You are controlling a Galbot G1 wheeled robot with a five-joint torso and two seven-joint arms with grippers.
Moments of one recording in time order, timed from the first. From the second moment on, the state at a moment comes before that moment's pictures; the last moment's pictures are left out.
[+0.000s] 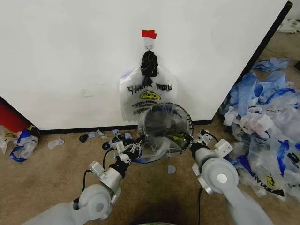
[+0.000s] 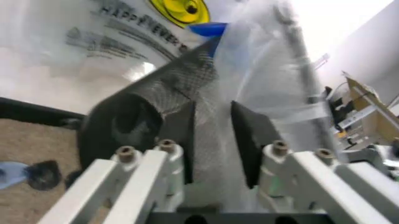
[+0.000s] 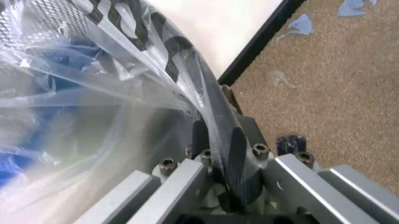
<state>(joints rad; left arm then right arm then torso) 0.97 -0.67 0.31 -2.03 -1.29 -0.43 -0.15 -1.08 1.13 0.19 2.18 1.42 -0.11 0.94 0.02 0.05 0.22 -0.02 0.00</state>
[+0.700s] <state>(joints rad) 1.10 -0.62 0.16 -2.03 -1.24 -0.44 -0.10 -1.09 1.15 0.27 2.16 1.40 -0.07 0.93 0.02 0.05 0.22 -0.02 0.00</state>
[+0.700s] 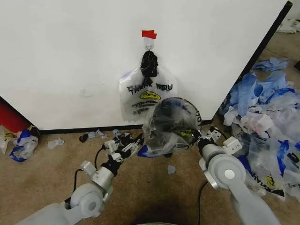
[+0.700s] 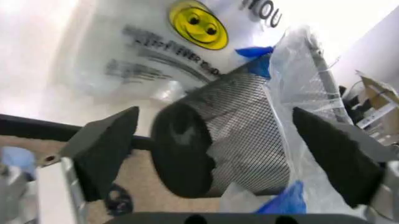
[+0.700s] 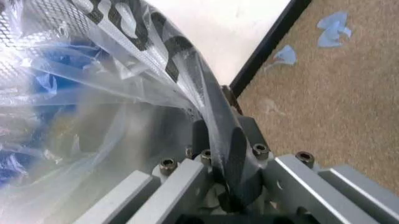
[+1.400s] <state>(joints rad) 1.07 -0.67 0.29 -2.08 -1.20 -0.43 -0.14 -1.10 1.20 0.21 2.15 1.27 0.04 0.83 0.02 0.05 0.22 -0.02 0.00</state>
